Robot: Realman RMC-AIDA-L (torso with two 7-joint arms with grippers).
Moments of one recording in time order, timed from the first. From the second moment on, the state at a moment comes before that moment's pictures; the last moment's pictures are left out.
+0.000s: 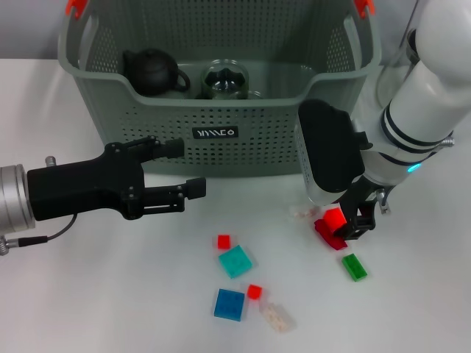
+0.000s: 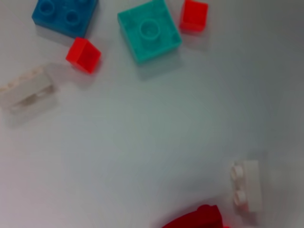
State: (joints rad) left arm -0.45 -2.16 0.50 0.83 2.01 1.78 -1.40; right arm 1.00 2.11 -1.59 -0.71 -2.64 -1.25 1.84
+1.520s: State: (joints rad) left arm -0.45 -2.16 0.50 0.83 2.01 1.77 -1.40; right arm 0.99 2.10 -1.55 -0.71 -2.65 -1.28 1.83
